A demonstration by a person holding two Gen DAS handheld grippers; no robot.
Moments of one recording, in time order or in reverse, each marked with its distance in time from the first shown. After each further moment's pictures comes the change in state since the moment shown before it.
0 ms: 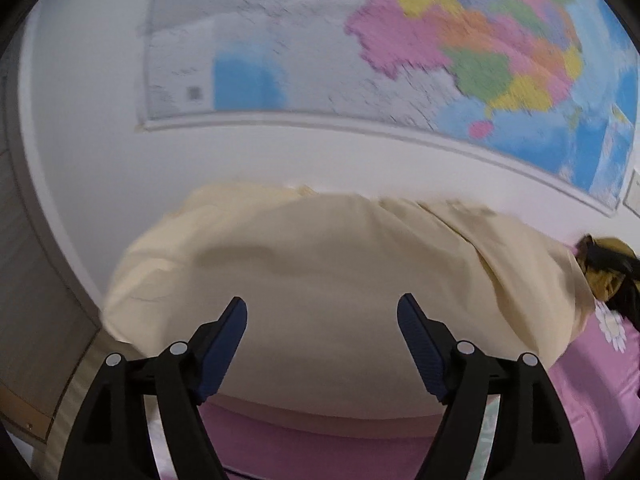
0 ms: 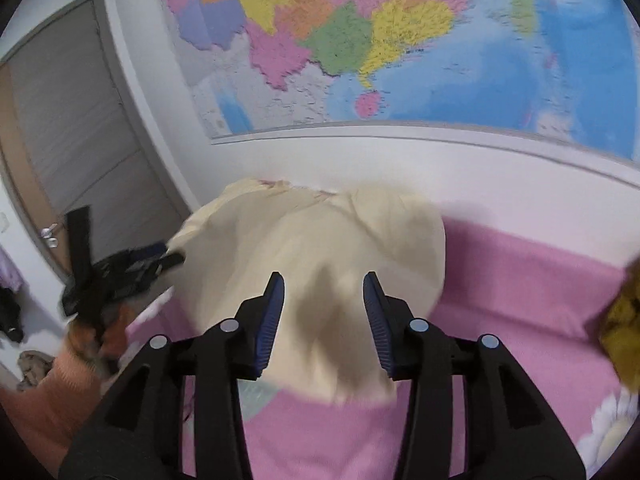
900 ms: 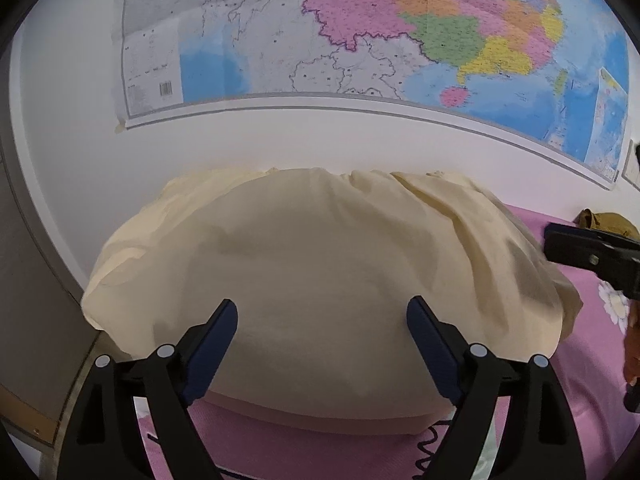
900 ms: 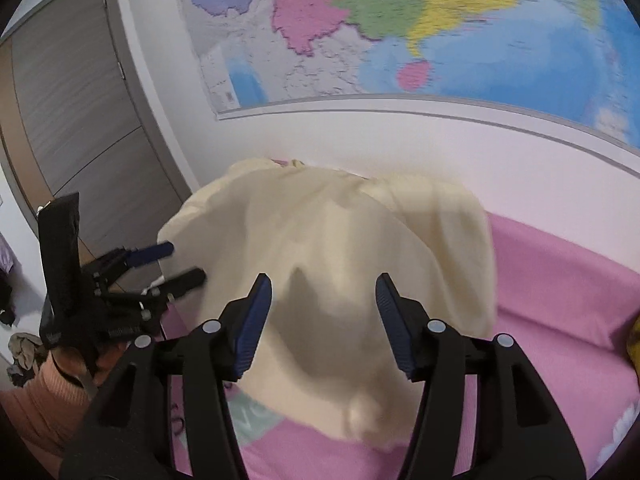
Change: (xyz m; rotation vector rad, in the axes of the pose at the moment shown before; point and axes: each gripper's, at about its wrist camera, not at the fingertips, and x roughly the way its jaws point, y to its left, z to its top) left arm 0.000 -0.034 -0.012 0.037 0.017 0.010; right arm 0.046 0.036 0.001 -0.063 0.041 0.020
